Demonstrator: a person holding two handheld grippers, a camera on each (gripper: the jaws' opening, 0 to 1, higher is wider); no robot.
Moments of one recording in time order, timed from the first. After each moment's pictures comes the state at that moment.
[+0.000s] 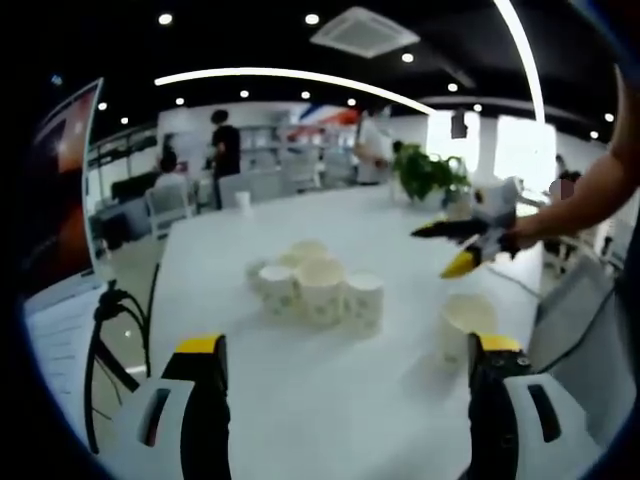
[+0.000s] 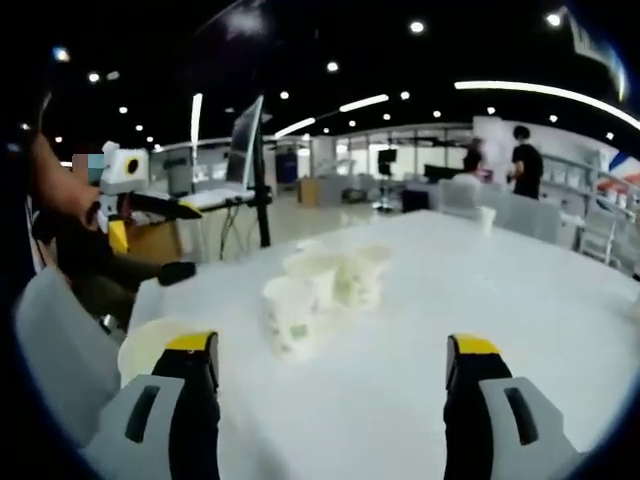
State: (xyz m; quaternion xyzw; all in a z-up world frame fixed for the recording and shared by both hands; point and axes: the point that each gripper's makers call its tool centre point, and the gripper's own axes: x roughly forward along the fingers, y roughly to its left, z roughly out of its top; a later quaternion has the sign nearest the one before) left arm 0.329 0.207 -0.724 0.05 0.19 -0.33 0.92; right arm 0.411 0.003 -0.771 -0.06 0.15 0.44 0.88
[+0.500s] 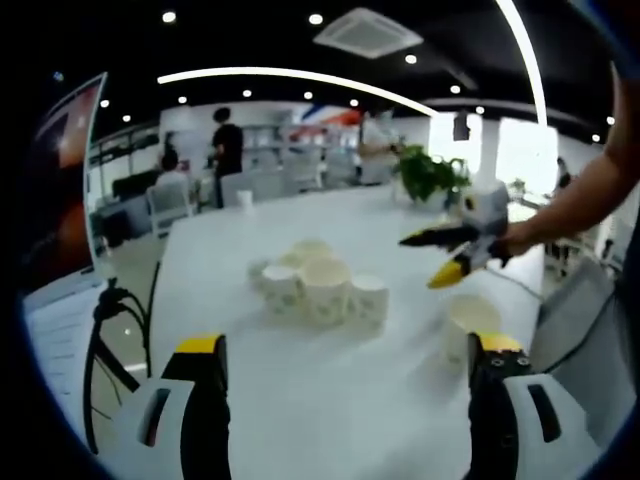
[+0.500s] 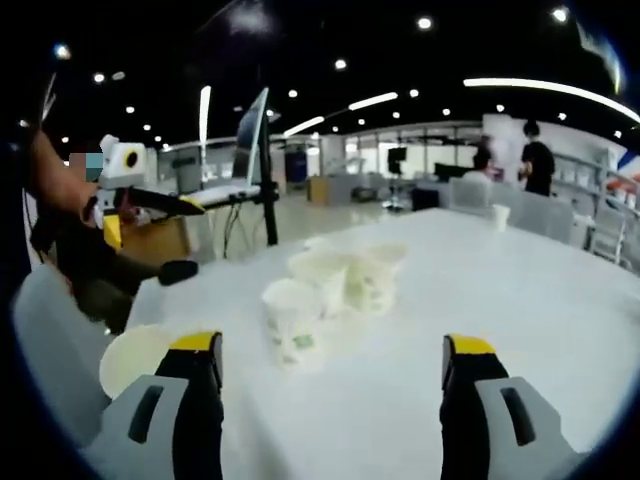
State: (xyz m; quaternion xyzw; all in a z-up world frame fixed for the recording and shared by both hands) left arm 0.335 0.208 -0.727 0.05 0.19 -0.33 0.92; right arm 0.421 0.023 -0.779 -0.06 0.15 0.46 0.87
